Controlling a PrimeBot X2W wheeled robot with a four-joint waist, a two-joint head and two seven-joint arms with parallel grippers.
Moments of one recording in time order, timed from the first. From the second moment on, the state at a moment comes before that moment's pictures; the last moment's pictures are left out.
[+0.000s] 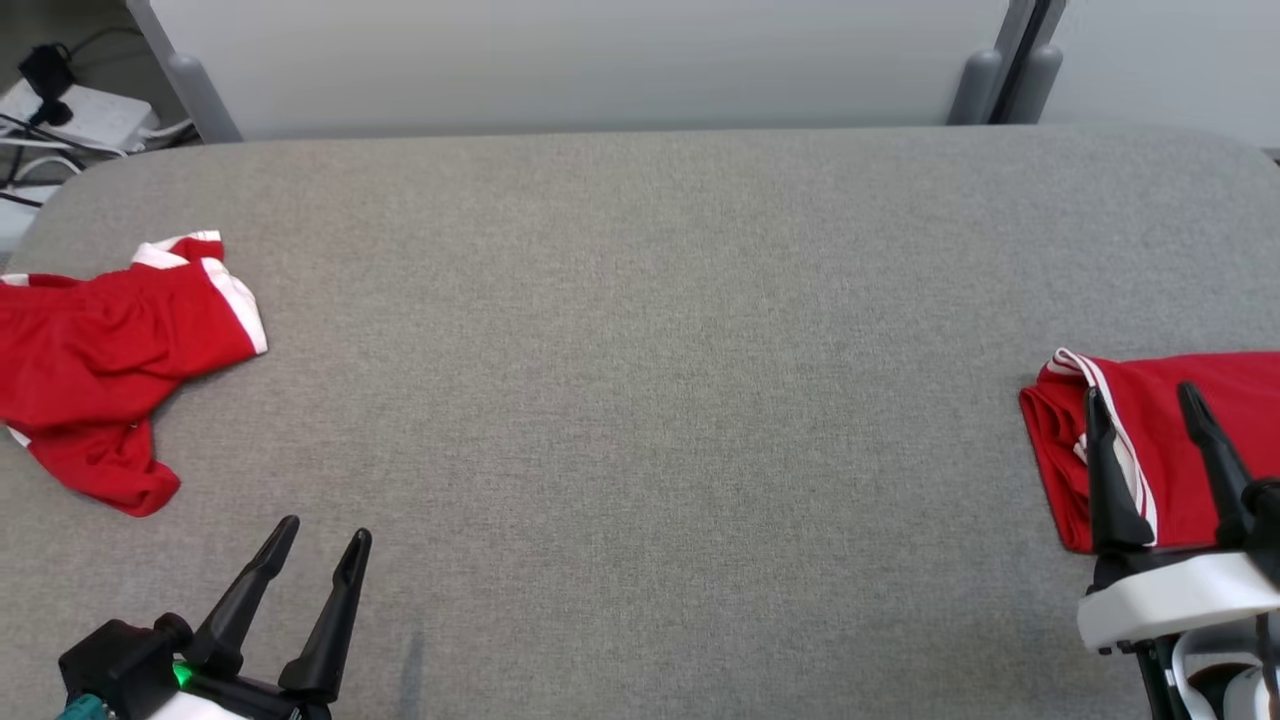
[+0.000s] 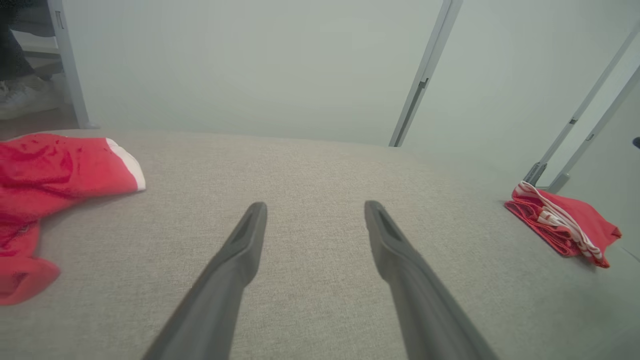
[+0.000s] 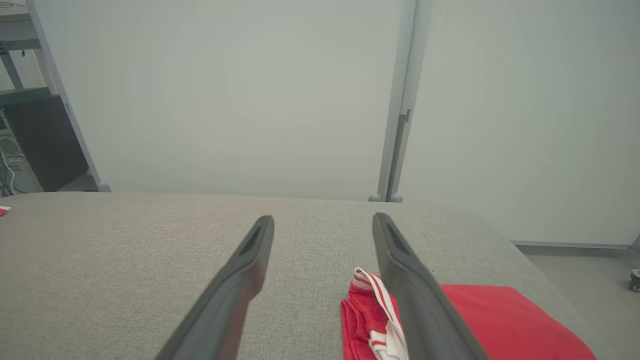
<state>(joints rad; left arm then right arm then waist) 0.07 0.43 -0.26 0.03 -0.64 -0.13 -0.26 -0.06 -0.04 -0.12 -0.04 0.07 0.13 -0.05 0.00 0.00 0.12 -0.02</state>
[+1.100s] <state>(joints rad) 0.08 0.26 -0.09 0.22 -0.41 -0.13 -0.26 0.01 -0.04 -0.09 0.17 0.11 0.13 -0.17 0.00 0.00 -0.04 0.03</state>
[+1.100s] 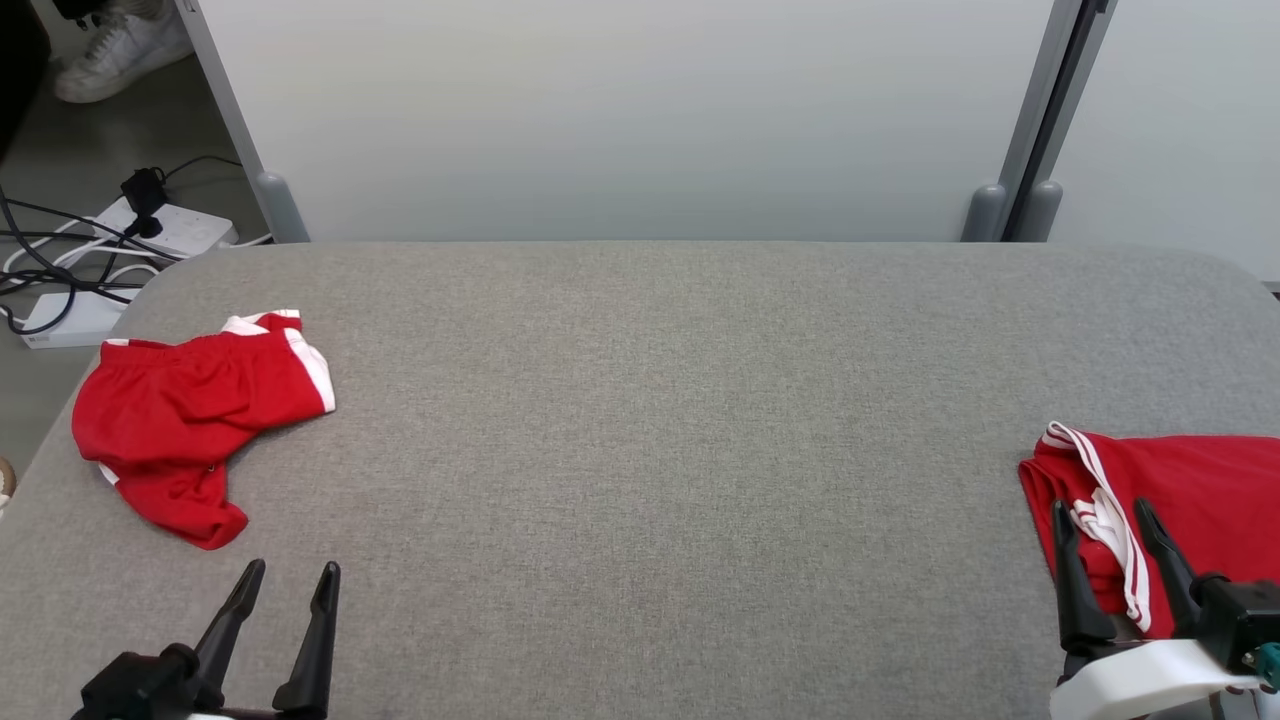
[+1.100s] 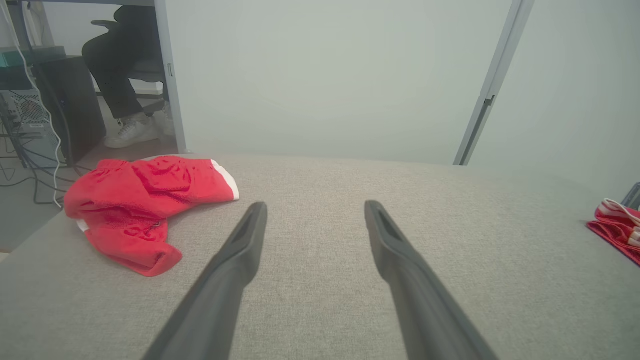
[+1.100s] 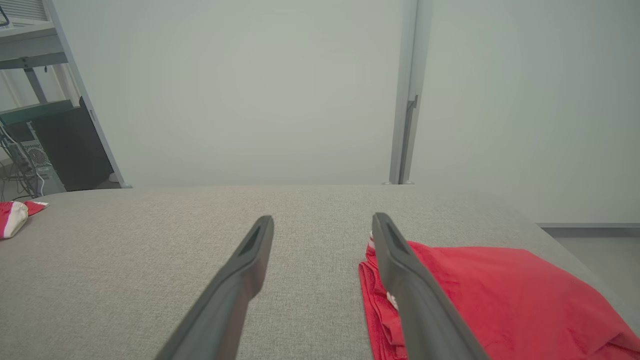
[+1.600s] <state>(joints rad) 0.10 0.25 -0.07 0.24 -0.40 -0.13 -0.26 0.01 -0.04 -0.09 0.21 0.12 0.13 -0.20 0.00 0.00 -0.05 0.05</state>
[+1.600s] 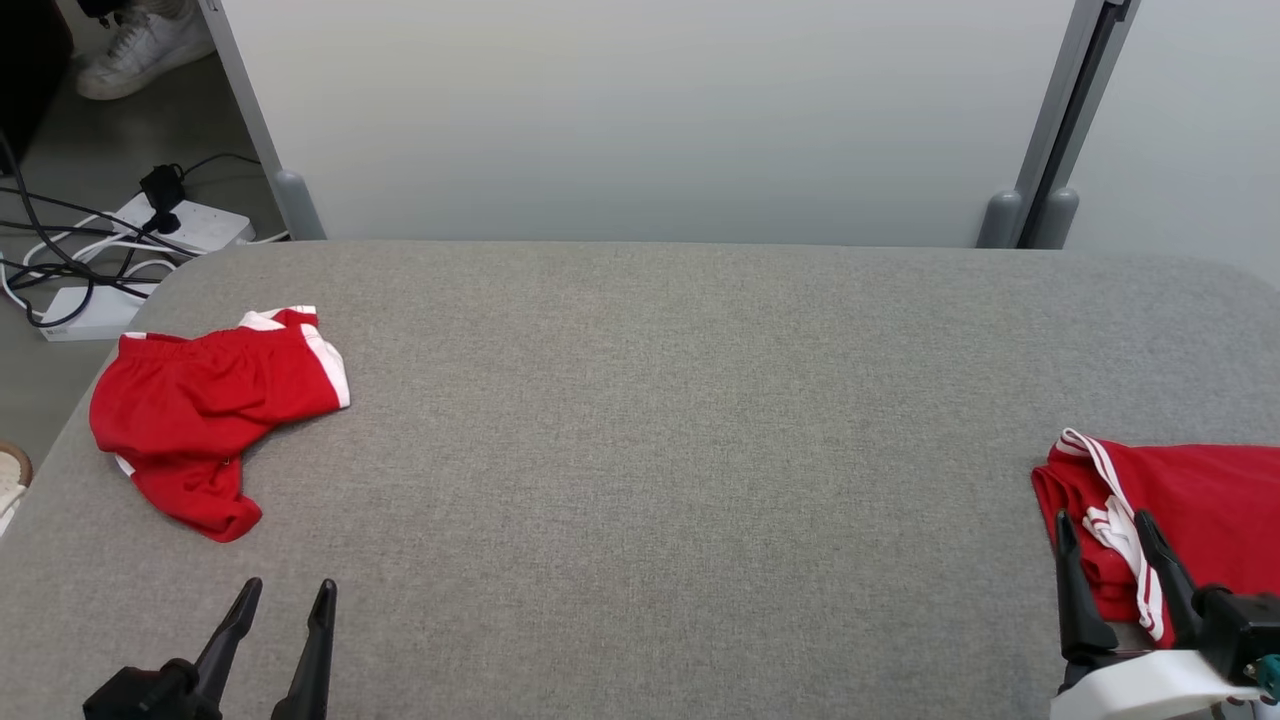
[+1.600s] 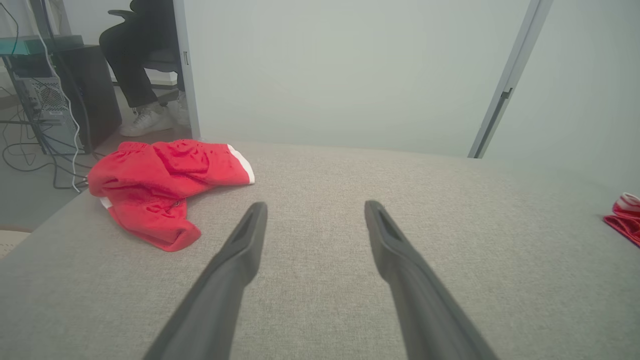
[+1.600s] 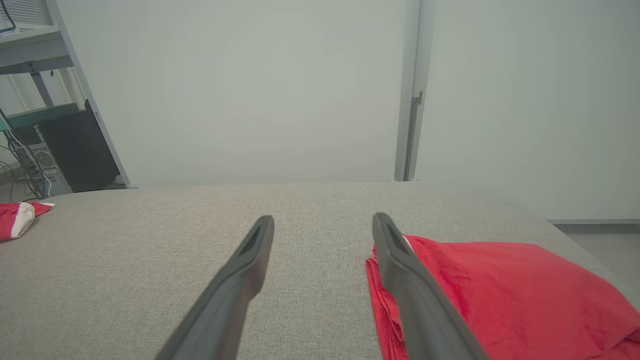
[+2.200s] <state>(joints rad) 0.10 0.25 -0.06 0.25 -0.40 -0.13 -0.26 0.02 -0.04 -0.04 0.23 0.13 0.13 -0.21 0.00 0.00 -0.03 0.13</state>
